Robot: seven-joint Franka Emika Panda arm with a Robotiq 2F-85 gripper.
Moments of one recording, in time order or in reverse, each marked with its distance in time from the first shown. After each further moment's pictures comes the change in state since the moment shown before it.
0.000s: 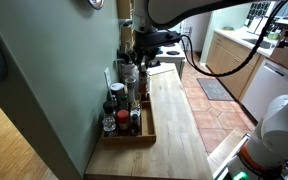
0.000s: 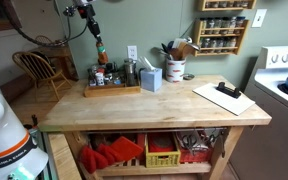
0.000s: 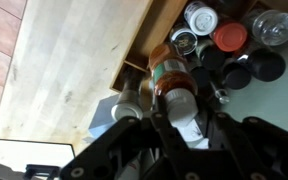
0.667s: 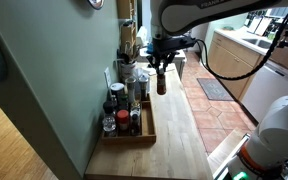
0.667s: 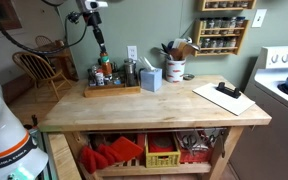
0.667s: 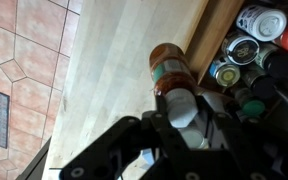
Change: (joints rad) arm -0.073 -0.077 -0.056 -0.135 -0.017 -0.035 0.037
